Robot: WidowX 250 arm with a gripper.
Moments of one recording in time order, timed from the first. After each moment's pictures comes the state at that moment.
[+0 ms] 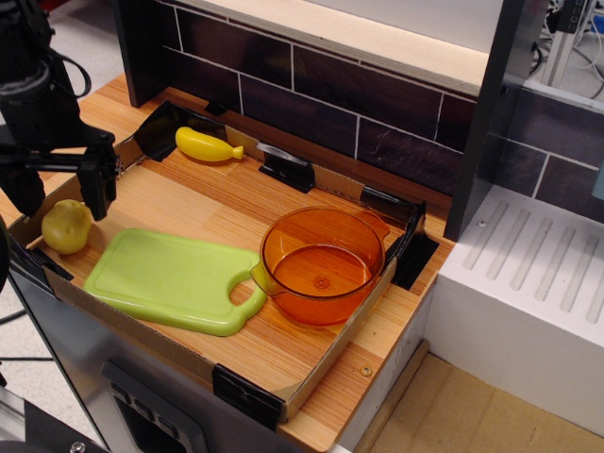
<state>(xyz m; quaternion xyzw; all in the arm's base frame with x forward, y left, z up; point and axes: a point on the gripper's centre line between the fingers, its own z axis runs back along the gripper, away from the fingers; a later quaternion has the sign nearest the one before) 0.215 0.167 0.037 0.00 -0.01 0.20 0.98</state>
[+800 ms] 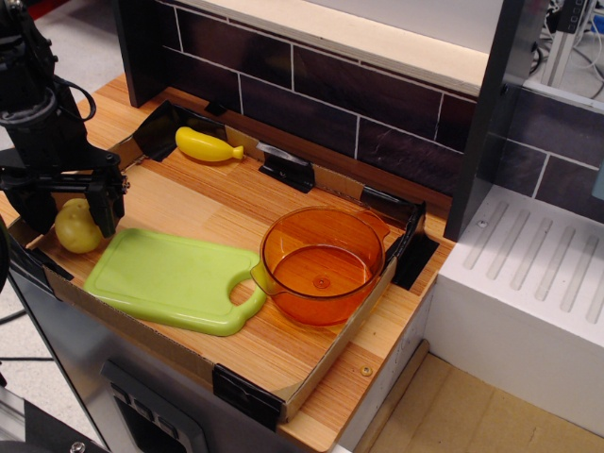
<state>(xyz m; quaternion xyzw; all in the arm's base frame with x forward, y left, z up) 0.215 0.171 0.018 -0.01 -0.03 0.20 0.98</state>
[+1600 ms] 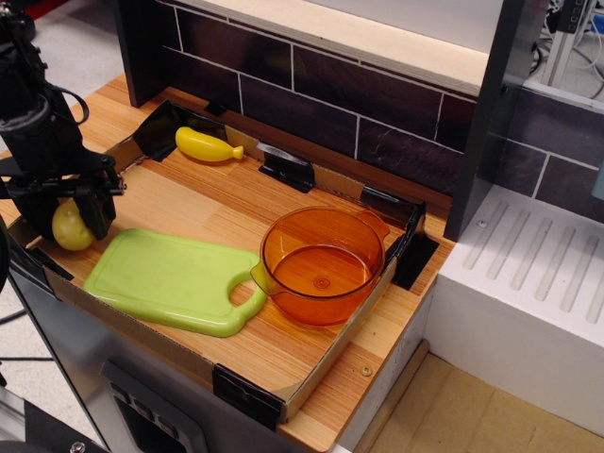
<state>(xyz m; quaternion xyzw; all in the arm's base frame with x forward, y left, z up) 0.215 0.174 0.013 -0.04 -0.03 0.22 0.97</state>
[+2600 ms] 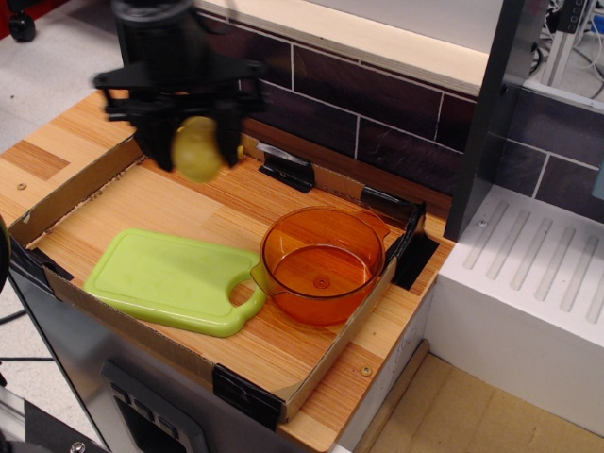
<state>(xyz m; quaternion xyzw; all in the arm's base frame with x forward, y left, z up) 0.256 0.055 0.101 -0.02 -0.05 0.26 0.96</state>
